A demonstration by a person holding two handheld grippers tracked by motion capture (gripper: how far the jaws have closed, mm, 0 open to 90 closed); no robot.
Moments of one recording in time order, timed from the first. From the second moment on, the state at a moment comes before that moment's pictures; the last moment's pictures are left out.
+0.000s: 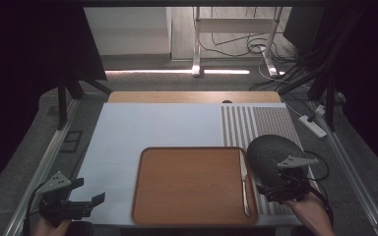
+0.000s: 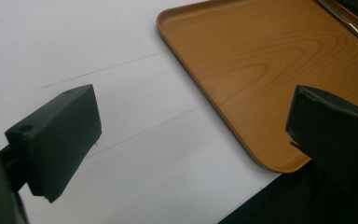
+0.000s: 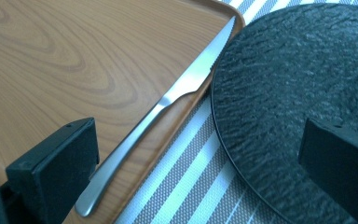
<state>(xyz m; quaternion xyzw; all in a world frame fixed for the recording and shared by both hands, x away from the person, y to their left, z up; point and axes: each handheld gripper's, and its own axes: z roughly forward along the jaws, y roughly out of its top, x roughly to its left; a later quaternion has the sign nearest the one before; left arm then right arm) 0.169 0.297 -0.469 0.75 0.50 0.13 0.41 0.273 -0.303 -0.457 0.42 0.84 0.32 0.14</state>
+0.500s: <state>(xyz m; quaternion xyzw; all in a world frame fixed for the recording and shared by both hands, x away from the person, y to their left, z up) 0.170 0.297 -0.469 0.75 0.50 0.13 0.40 0.256 -0.325 -0.452 0.45 0.81 0.34 0.14</state>
